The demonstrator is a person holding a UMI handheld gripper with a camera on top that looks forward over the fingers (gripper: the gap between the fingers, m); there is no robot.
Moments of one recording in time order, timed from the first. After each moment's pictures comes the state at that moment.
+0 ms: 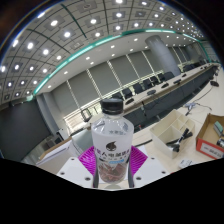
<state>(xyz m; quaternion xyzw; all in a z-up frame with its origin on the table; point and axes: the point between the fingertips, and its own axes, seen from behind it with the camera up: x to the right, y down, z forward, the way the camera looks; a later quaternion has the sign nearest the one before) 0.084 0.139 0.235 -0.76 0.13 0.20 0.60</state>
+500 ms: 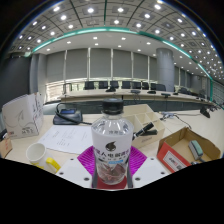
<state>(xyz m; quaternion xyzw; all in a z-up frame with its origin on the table) 0.226 0.131 0.078 -0.82 0.03 -0.02 0.57</state>
